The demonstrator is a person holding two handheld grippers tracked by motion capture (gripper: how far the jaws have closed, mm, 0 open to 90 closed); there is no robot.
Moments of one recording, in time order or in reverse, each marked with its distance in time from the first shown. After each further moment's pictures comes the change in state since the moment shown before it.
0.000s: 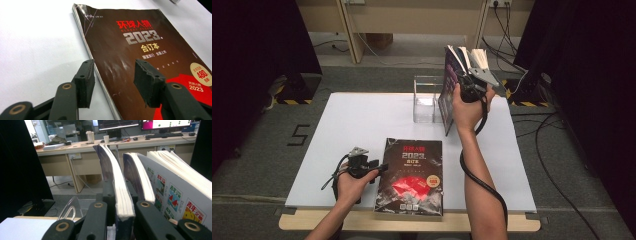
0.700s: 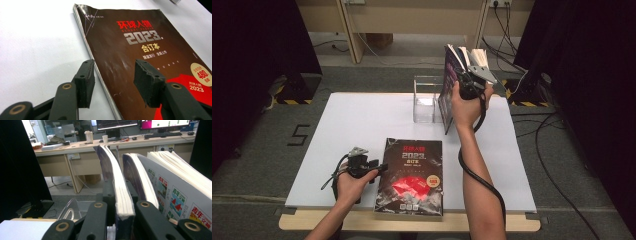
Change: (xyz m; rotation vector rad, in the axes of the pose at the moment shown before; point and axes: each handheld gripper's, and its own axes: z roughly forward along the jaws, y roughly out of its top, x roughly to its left) left arm 0.001 0.000 0.000 -0.003 -0.002 -0.004; right arm 0.001 0.002 0.009 0.003 -0.009 0.002
